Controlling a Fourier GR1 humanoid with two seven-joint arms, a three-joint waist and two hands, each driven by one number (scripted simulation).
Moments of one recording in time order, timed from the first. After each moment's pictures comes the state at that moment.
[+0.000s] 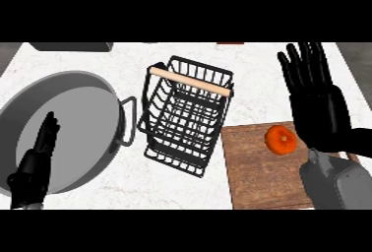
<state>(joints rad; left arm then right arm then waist) 0.07 0.52 -0.23 -1.55 0.19 0.45 -0.11 -0.34 -0.19 0.11 -1.73 -0.41 -0.17 -0.06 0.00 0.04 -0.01</state>
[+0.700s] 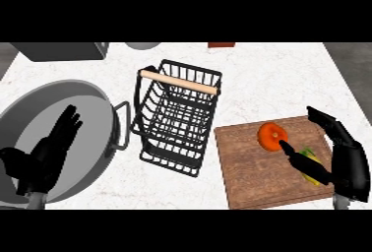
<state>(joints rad) 0.01 0.50 -0.22 -1.58 0.36 0.26 0.05 0.05 -0.33 0.09 -1.64 0.03 -0.40 -0.19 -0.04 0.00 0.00</state>
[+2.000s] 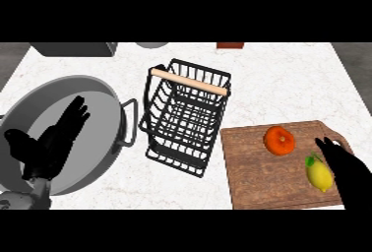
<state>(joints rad) -0.07 0.47 -0.18 -1.53 0.37 0.16 0.11 0.16 -0.69 0.35 -2.12 0.67 0.13 0.83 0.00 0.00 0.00</state>
